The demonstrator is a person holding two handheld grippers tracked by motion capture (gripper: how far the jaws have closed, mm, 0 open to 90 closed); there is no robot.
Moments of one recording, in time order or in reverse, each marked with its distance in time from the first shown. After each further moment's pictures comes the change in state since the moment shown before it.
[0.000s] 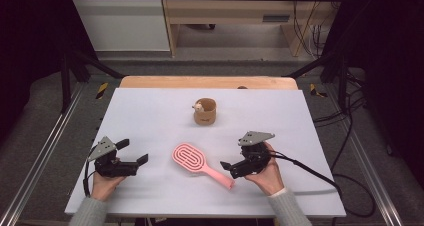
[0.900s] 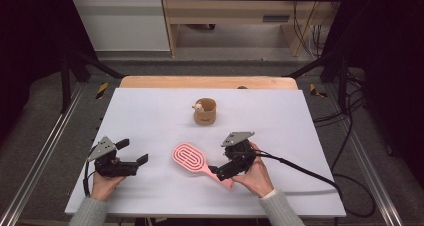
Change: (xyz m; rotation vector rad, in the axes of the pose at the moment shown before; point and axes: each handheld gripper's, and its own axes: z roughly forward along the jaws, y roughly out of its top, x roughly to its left) left arm 0.000 0.000 0.000 0.000 0.000 0.002; right arm 0.022 0.018 0.027 0.106 0.034 -0.034
